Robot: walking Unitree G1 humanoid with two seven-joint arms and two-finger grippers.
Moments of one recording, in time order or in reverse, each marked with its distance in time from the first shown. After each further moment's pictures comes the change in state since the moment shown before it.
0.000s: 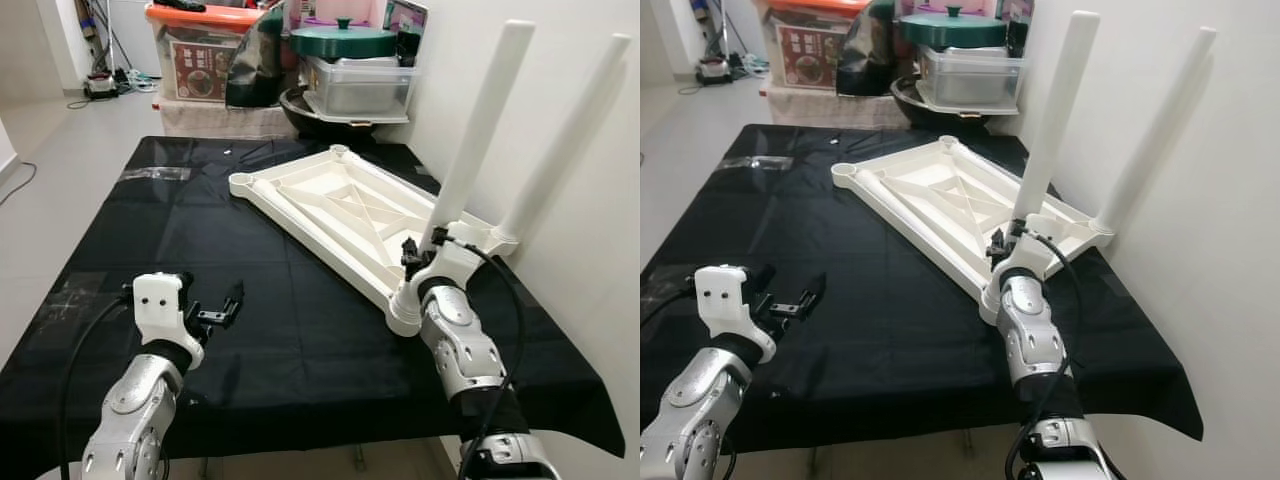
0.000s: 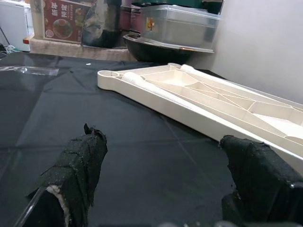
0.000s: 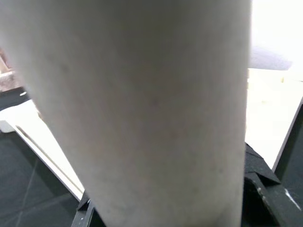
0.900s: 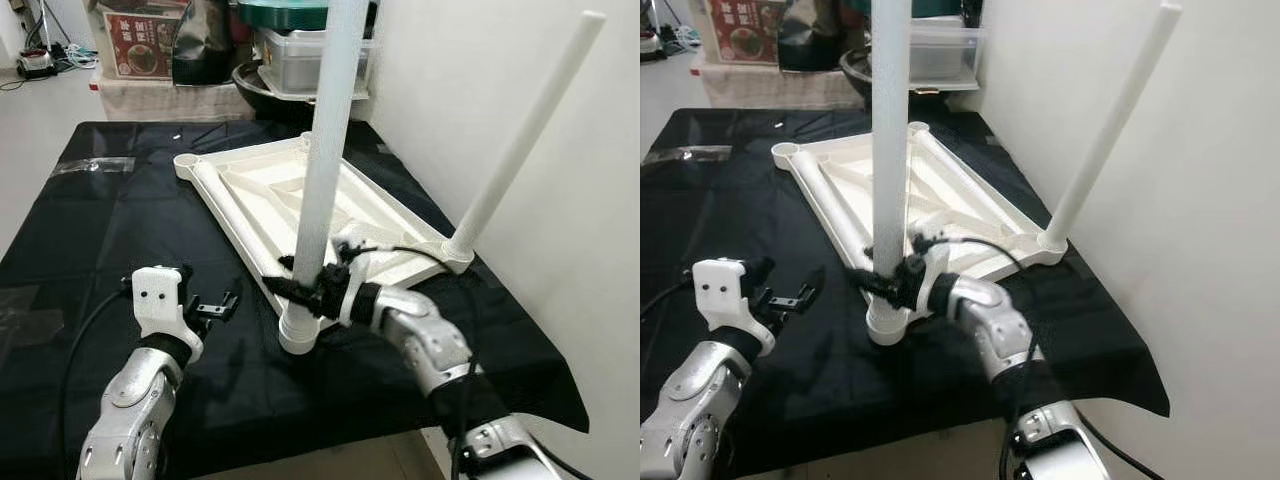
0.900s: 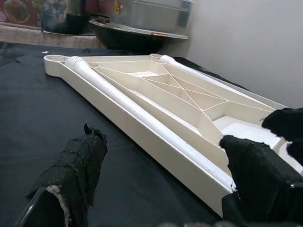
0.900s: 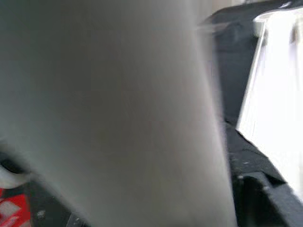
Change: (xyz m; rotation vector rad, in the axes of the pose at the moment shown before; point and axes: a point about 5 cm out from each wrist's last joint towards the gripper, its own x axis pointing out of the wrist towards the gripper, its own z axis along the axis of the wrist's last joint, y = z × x) left arm 0.003 -0.004 0.003 0.000 -0.013 -0.014; right arm -0.041 0.090 0.000 -0.055 0.010 1.203
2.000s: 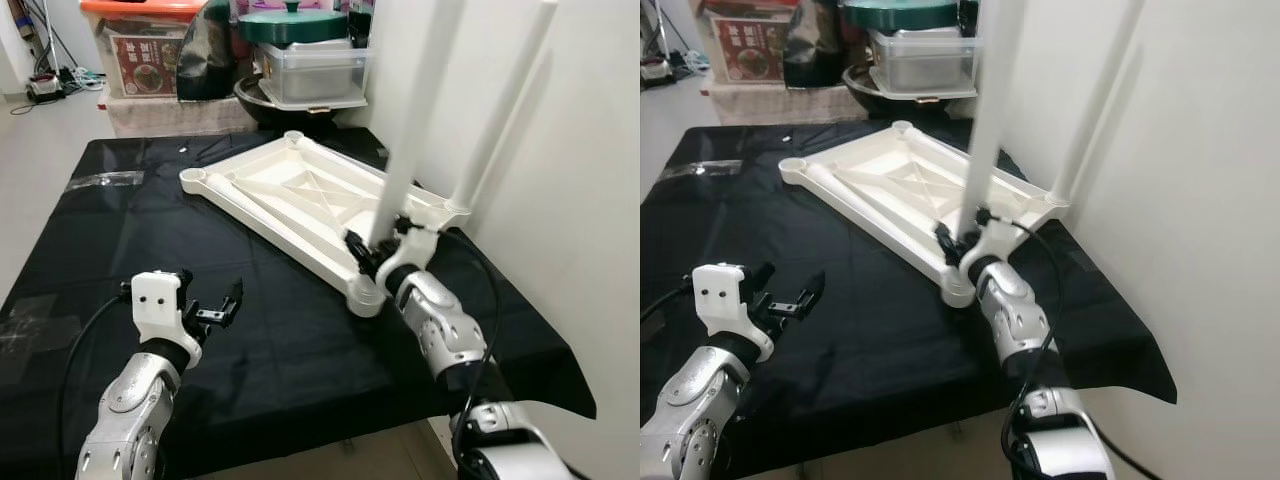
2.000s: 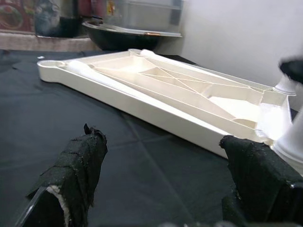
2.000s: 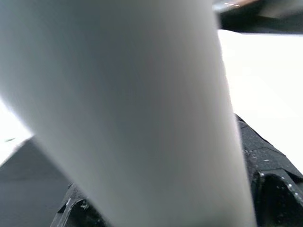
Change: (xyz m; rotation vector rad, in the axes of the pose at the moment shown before) left arm -0.004 0.005 -0.001 0.009 0.012 0.000; right arm -0.012 -0.050 0.022 0.063 -0.118 -0.523
